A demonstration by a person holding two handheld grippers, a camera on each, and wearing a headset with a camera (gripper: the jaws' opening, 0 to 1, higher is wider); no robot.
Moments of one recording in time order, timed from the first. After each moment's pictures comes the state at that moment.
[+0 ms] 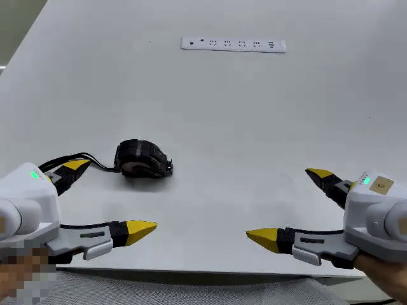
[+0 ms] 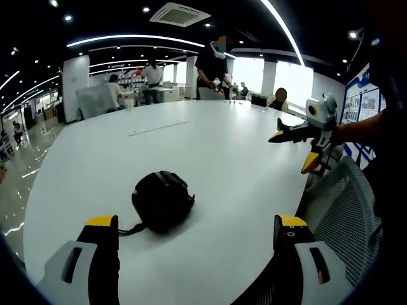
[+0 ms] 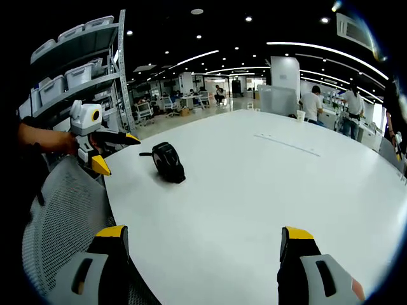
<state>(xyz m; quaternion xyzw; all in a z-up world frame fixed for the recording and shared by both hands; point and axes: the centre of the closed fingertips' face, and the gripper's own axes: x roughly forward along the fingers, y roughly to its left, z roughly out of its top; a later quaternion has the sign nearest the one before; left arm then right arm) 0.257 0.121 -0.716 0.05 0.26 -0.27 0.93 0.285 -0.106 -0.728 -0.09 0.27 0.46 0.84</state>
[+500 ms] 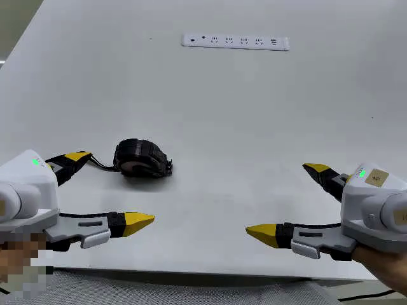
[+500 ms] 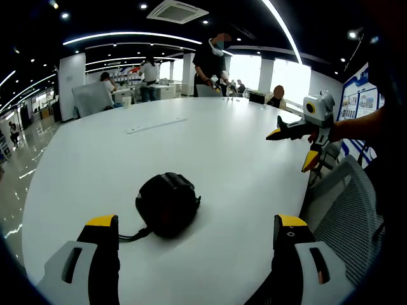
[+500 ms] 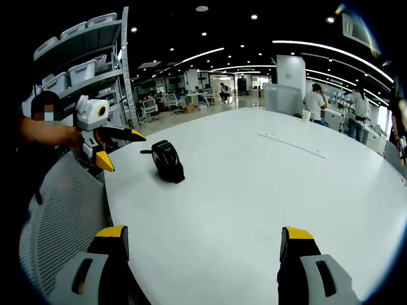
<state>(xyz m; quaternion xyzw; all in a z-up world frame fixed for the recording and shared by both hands) 0.273 0.126 -0.721 0.05 0.27 -0.28 0.92 0.298 -0.100 -0.732 -0.10 0.27 0.47 0.83</state>
